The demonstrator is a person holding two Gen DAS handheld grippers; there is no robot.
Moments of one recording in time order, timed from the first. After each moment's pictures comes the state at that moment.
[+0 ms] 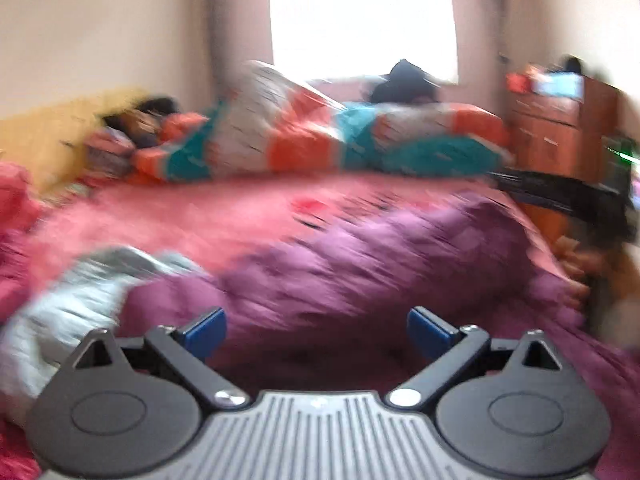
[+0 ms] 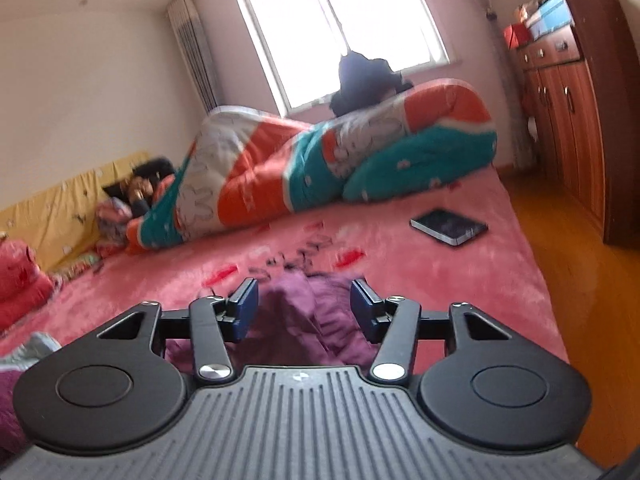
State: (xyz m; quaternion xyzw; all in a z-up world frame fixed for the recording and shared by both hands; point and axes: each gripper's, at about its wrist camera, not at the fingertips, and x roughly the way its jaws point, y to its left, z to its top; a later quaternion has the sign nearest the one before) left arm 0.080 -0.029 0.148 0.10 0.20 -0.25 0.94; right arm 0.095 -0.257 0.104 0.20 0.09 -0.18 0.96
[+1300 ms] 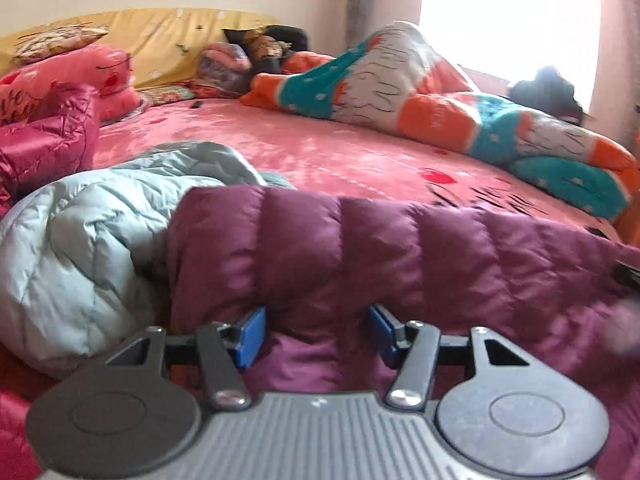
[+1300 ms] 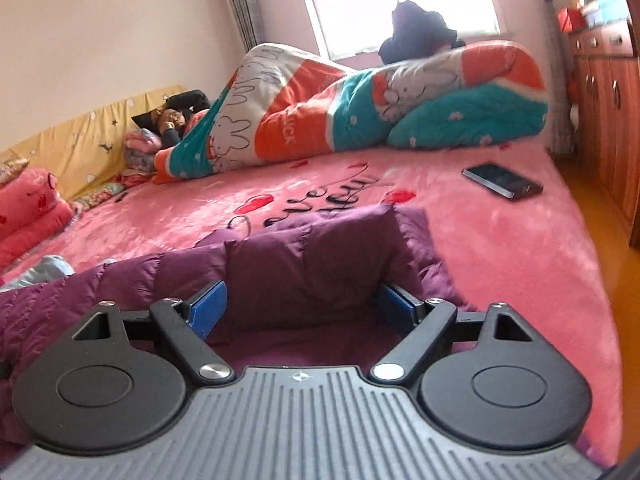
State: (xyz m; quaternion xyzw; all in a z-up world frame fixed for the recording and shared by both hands) left arm 0.169 -0.021 0.085 -0.01 0.28 -0.10 0.95; right arm 0.115 -0.229 0.081 0.15 0.18 -0.13 0.96
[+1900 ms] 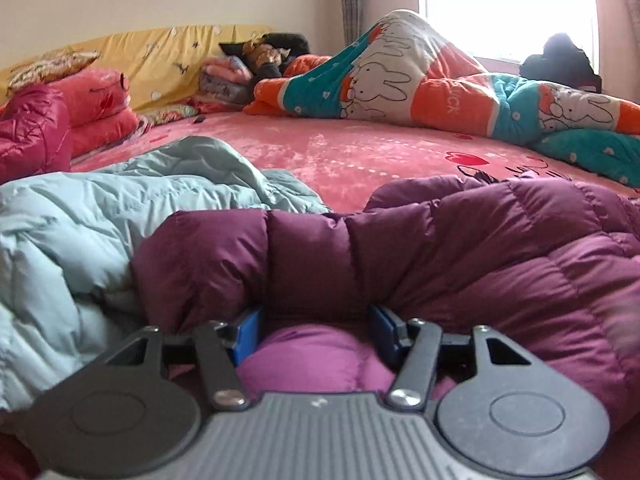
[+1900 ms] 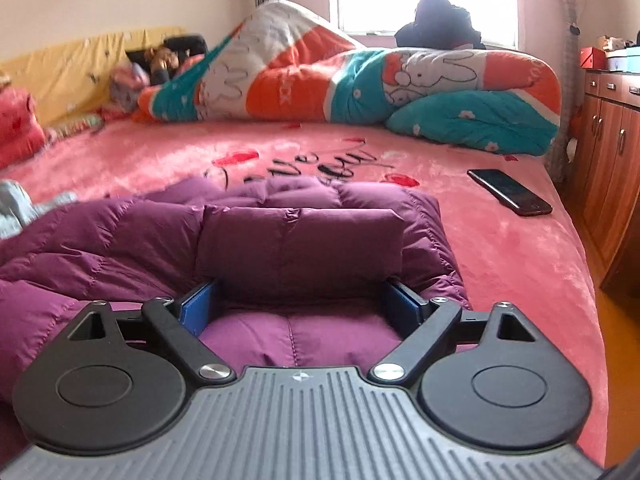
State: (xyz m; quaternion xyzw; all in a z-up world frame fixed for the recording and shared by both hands) left arm 0.208 -0.040 0.037 0.05 0.25 -0.08 0.96; right arm 0.159 -0.213 0.063 0.06 0.26 -0.17 0.95
